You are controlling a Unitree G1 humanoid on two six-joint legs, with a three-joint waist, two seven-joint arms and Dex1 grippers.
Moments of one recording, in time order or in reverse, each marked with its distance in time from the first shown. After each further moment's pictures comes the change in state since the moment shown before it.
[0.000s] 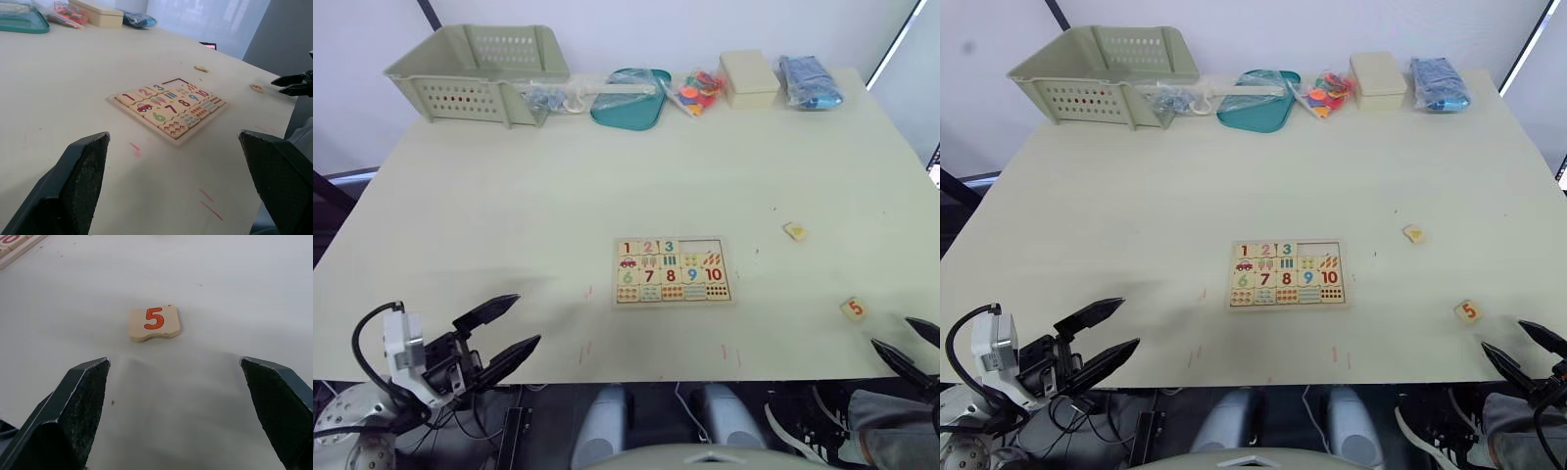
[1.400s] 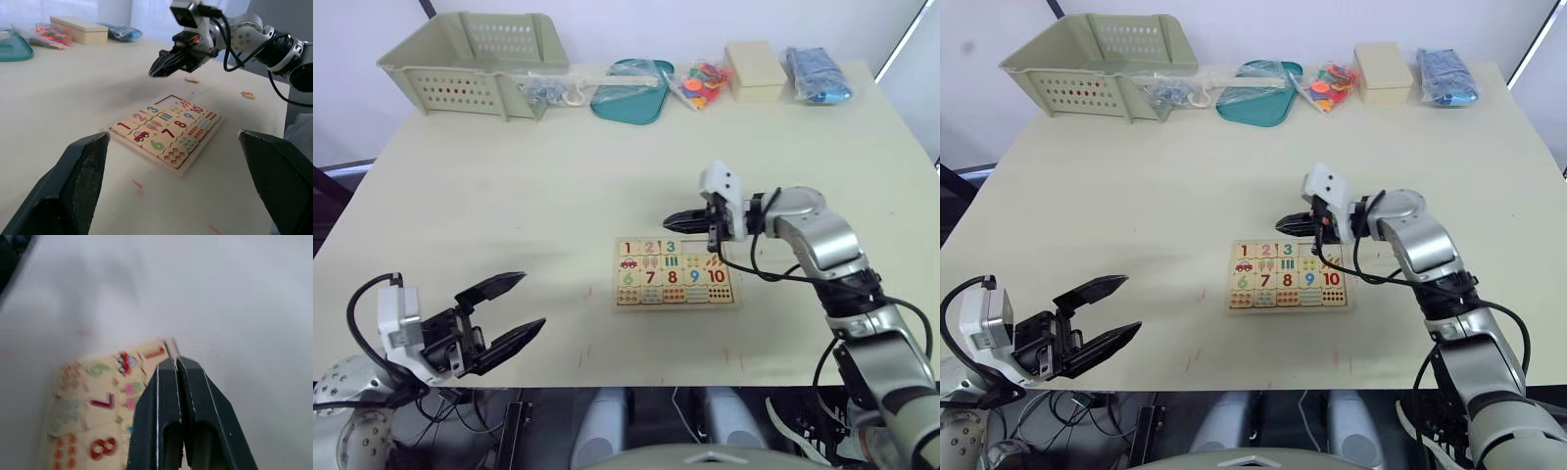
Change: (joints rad) left arm -0.078 0.062 0.009 -0.092 -0.045 0.049 0.023; right arm -1.119 0.178 0.818 -0.055 -0.220 0.506 0.047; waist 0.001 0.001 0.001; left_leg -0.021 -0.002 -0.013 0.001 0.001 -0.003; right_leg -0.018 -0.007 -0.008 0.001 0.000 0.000
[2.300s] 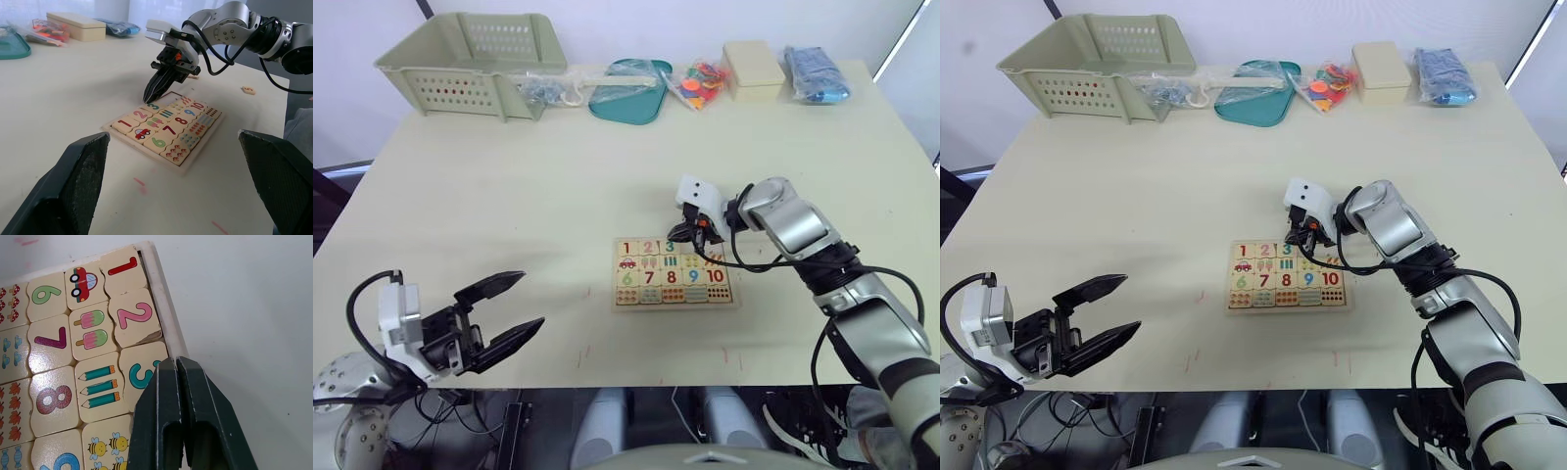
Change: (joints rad) left arm -0.024 0.024 0.001 0.028 0.012 0.001 -0.012; right arm -0.267 0.022 0.290 0.278 -0.249 0.115 -0.019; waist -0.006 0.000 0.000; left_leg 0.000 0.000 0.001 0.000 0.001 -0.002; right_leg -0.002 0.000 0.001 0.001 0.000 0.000
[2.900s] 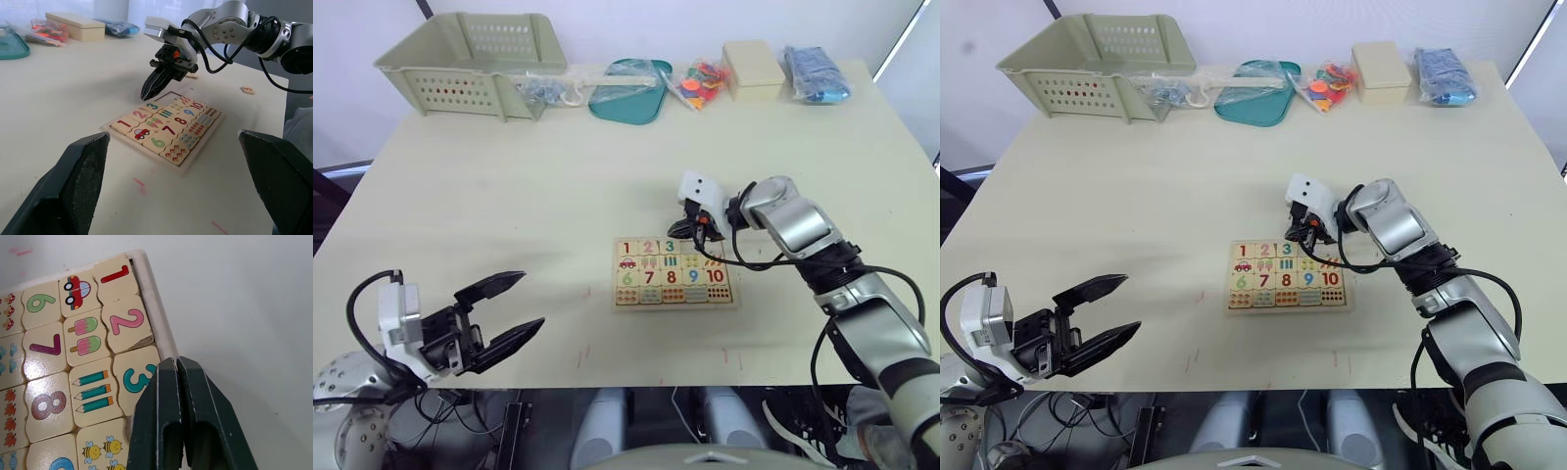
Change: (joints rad) left arm -0.001 0.001 0.000 0.000 0.000 0.000 -0.001; right arm 0.000 0.000 -0.007 0.002 0.022 0.000 -0.016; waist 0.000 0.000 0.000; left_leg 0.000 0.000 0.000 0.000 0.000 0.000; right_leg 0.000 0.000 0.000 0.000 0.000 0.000
